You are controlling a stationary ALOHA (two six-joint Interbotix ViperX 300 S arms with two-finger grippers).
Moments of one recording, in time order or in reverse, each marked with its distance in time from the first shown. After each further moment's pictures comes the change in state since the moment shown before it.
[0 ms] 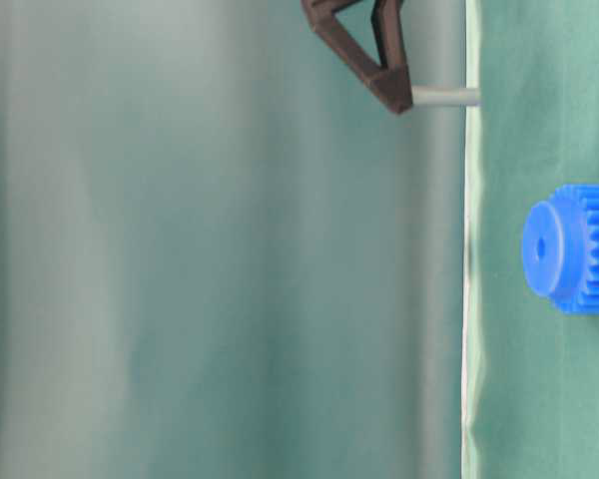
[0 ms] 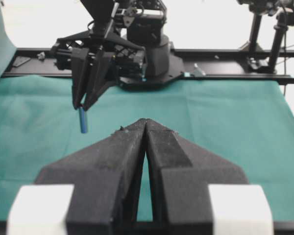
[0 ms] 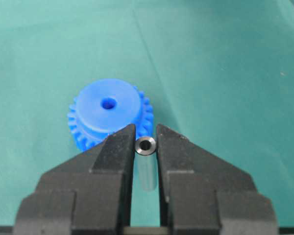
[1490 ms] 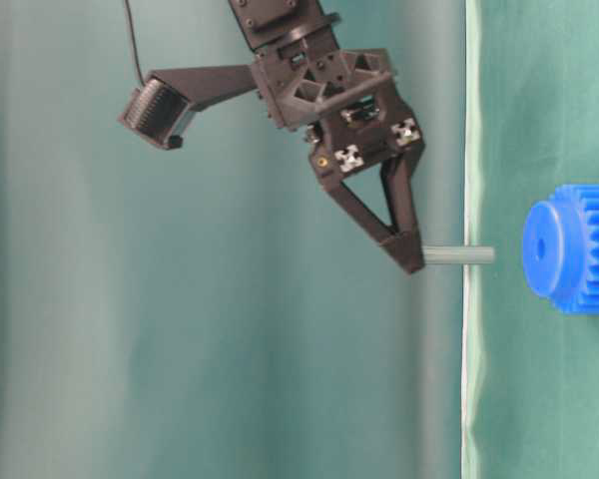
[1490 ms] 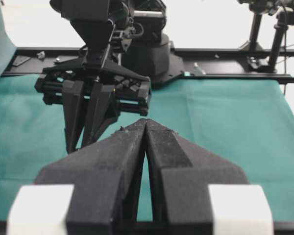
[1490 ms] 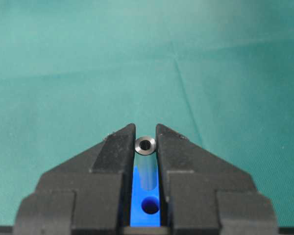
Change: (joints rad) left arm 0.000 0.000 0.000 0.000 0.005 0.000; right arm 0.061 0.290 -0.304 0.000 0.012 0.000
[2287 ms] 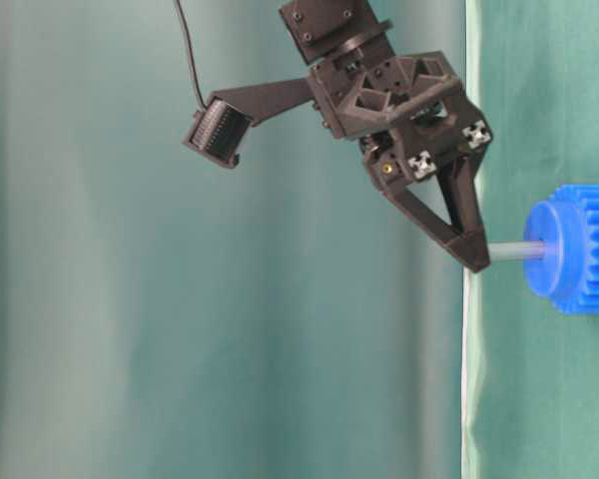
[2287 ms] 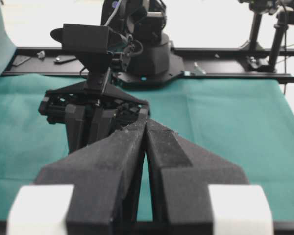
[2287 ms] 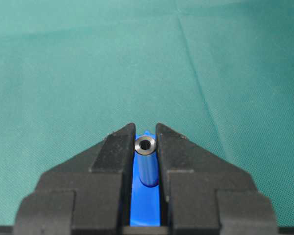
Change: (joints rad) left arm 0.000 0.000 0.000 0.000 -0.002 0.000; right arm 0.000 0.091 -0.002 0.000 -0.021 0.000
